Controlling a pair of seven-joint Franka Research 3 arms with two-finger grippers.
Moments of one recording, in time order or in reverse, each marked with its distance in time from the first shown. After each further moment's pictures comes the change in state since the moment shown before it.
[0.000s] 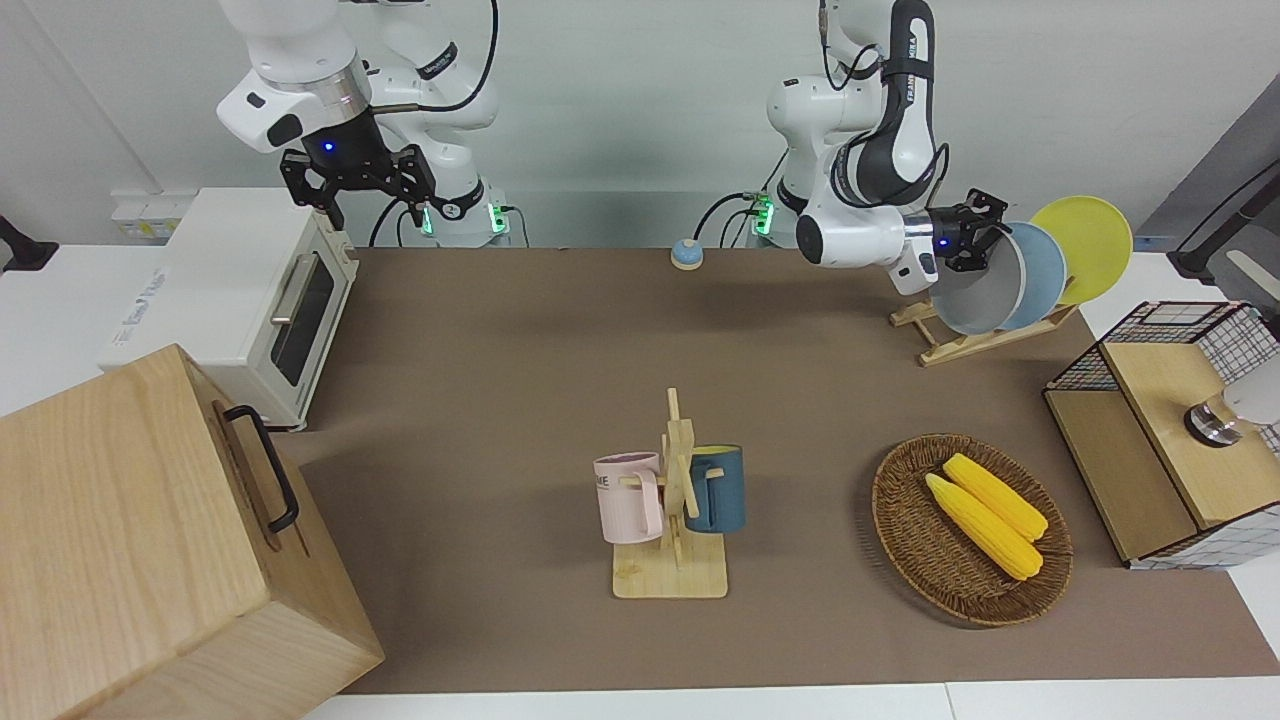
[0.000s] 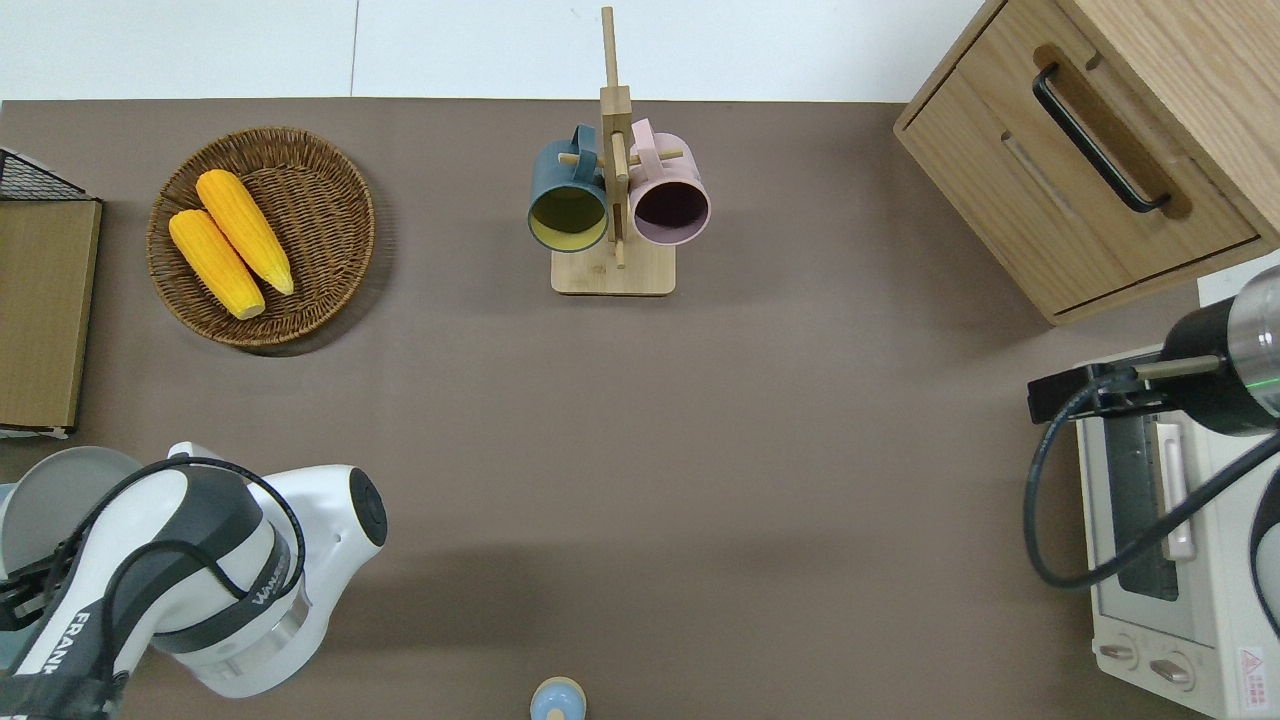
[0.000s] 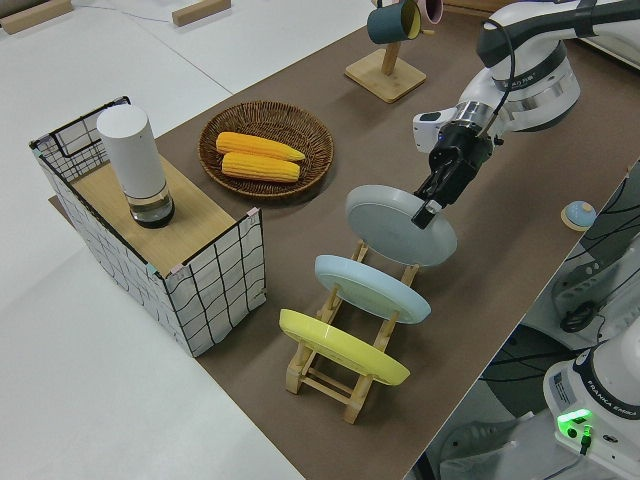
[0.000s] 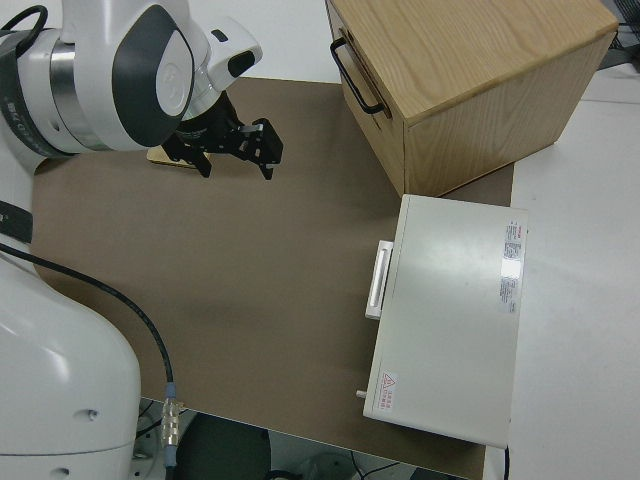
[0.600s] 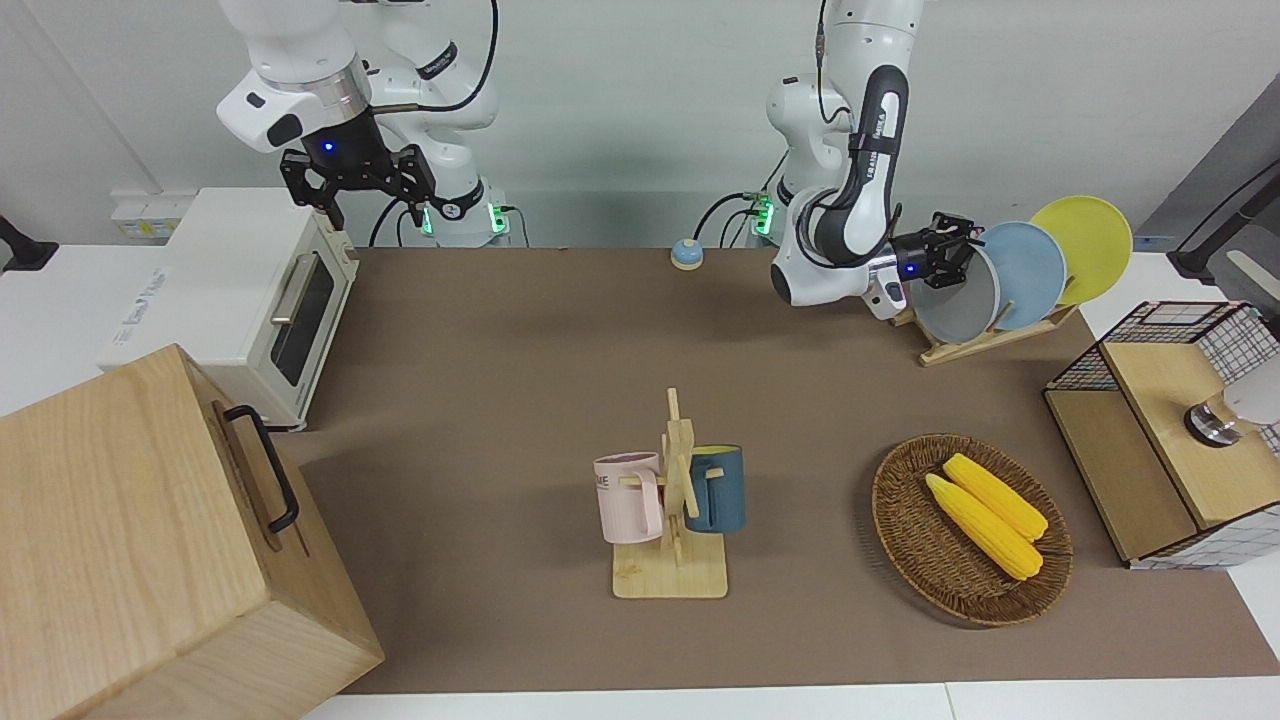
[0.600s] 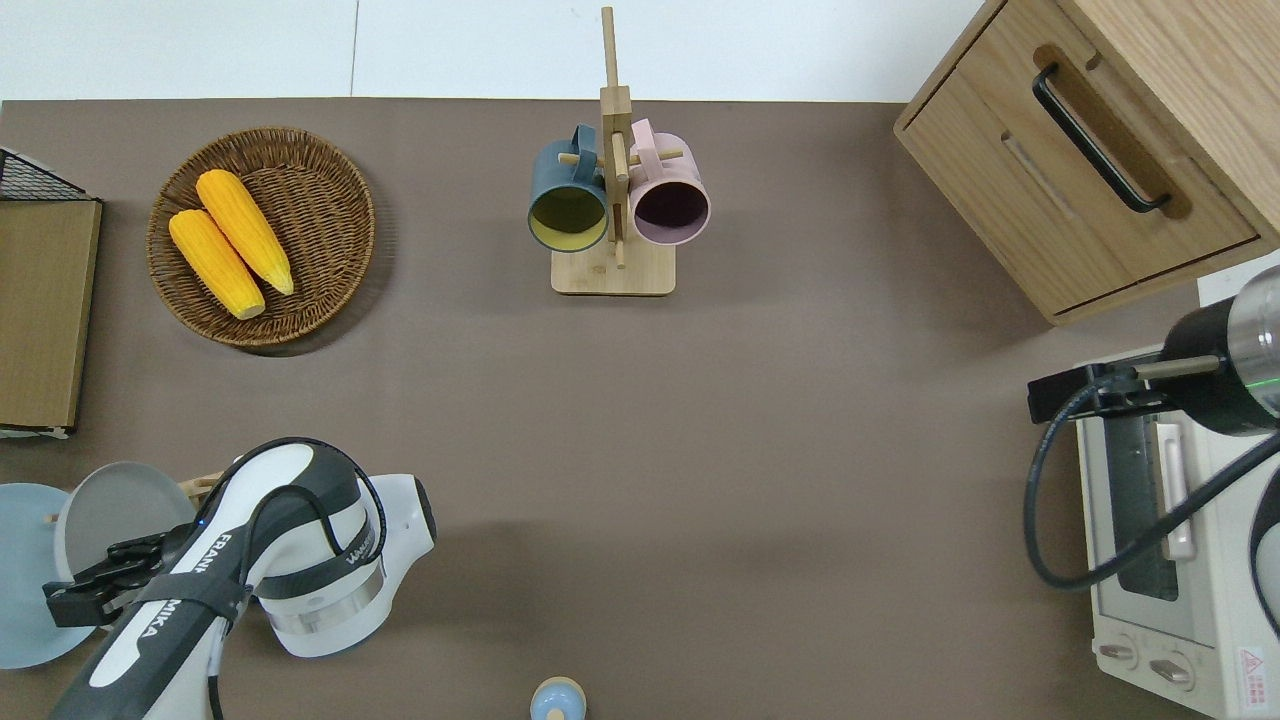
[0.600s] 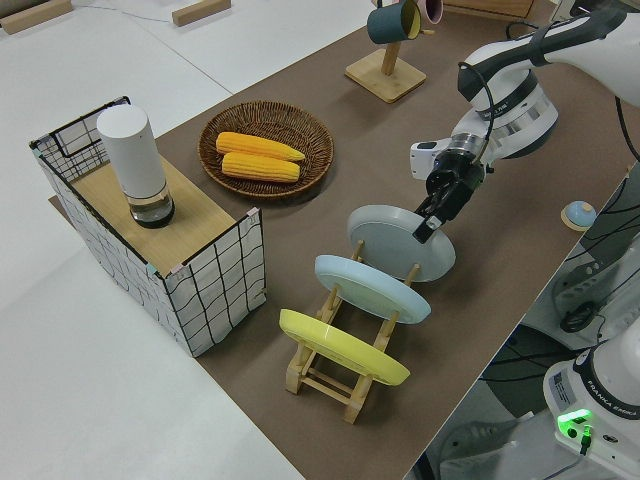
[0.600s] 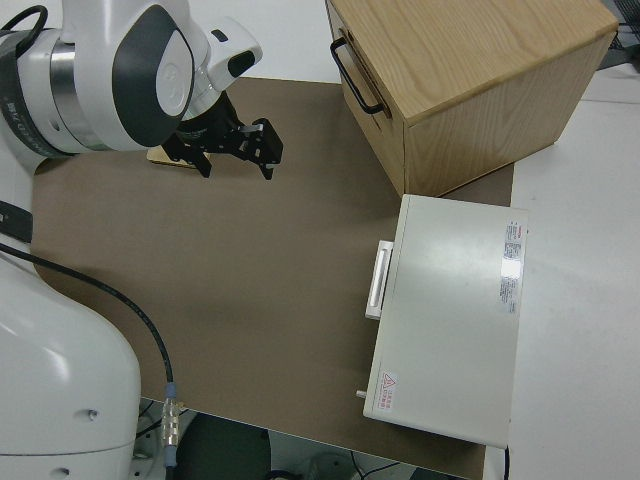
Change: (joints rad) left arm -0.046 0.171 -0.005 0.001 0.024 -0.101 -0.182; right arm 0.000 0.000 0.000 0.000 0.000 0.000 0.000
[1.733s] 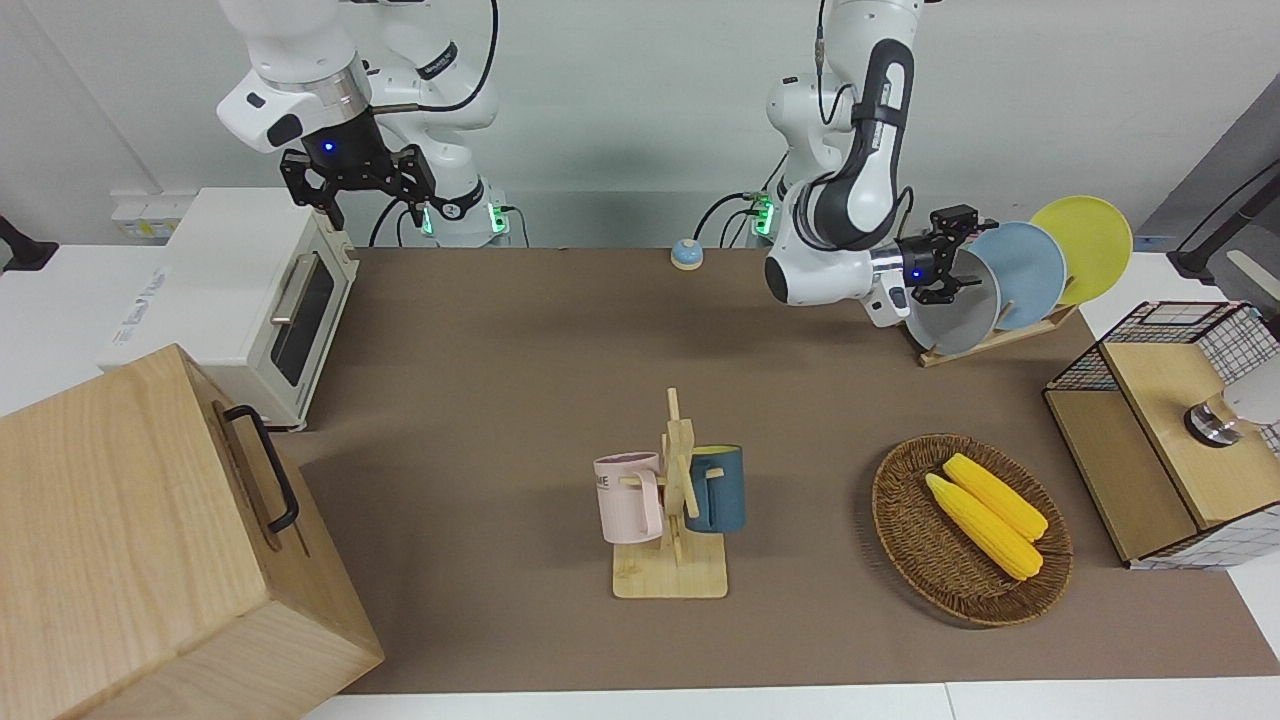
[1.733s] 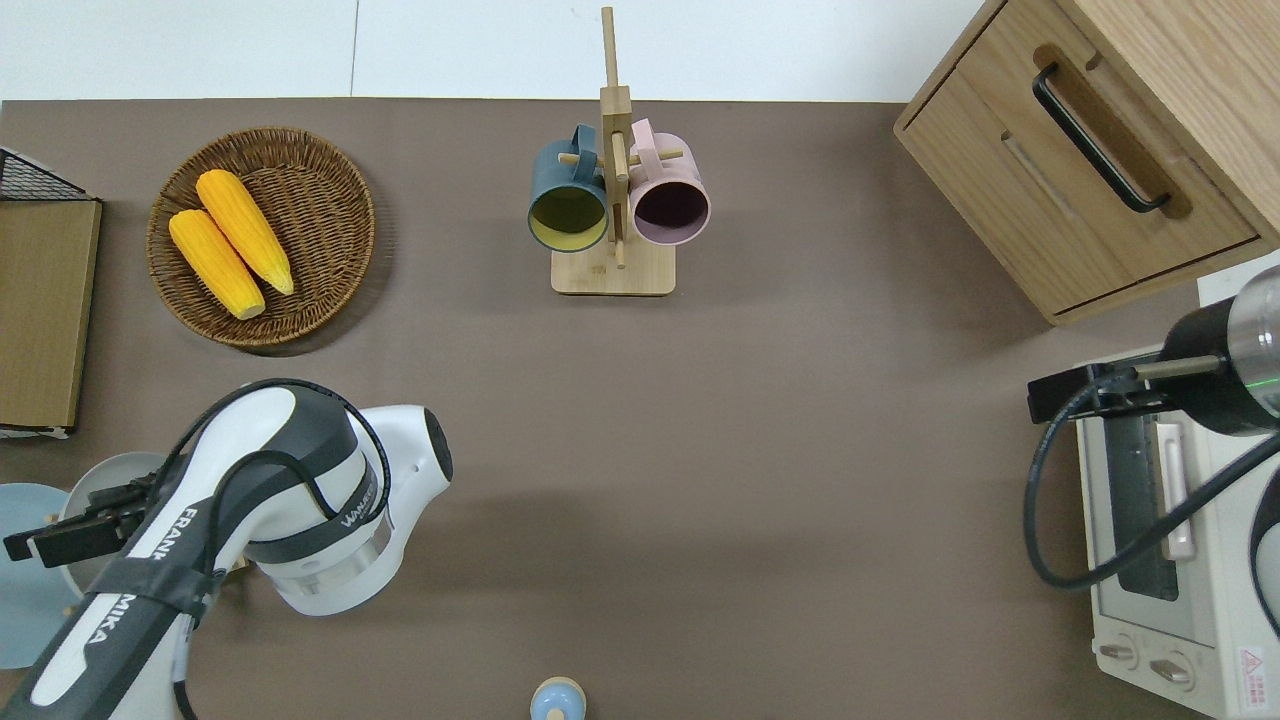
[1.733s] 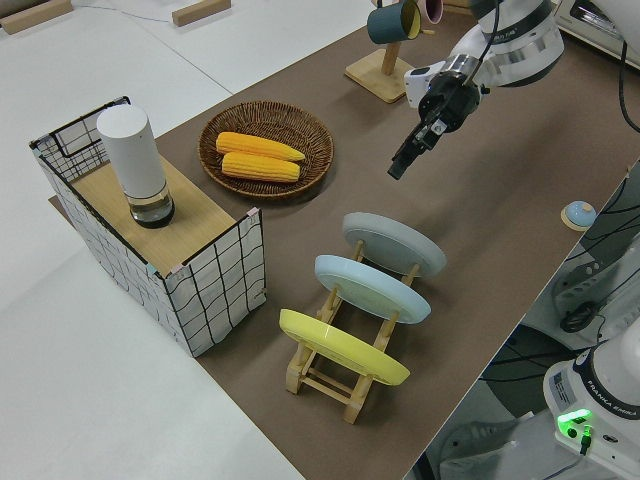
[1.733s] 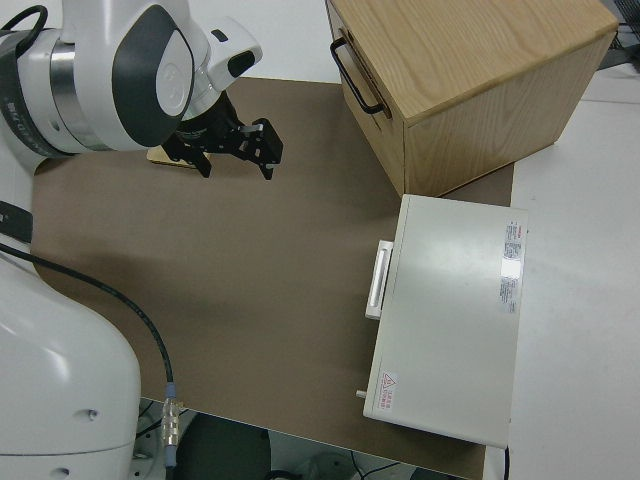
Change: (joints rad) left arm -0.015 0.001 -0.043 0.333 -0.047 -0.028 0.345; right arm 0.000 0.000 0.000 0.000 0.000 0.000 0.000
